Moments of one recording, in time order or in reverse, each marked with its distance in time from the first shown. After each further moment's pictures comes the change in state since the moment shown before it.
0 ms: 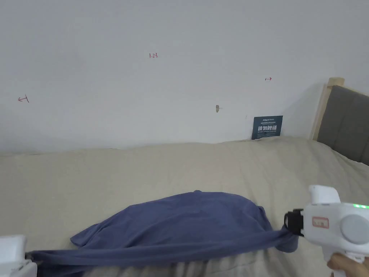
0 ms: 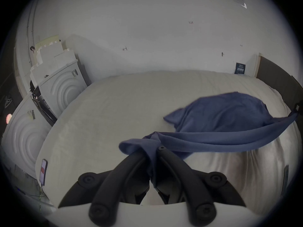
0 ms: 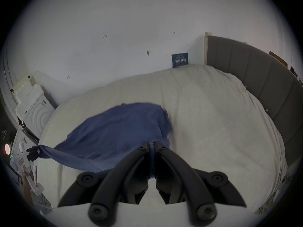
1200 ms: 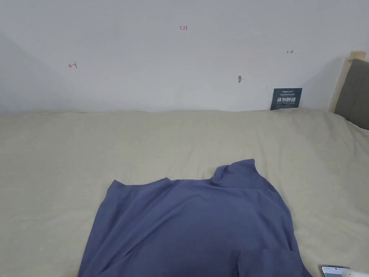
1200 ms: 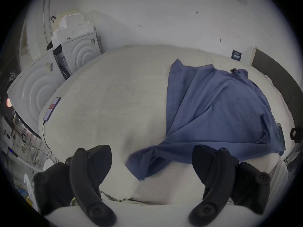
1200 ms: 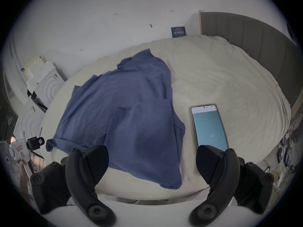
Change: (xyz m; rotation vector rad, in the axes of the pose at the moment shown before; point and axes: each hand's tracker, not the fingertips) left arm -0.039 -0.227 0.188 -0.121 -0.008 0.109; right arm 0.030 -0.262 0.146 -0.134 0.065 0.019
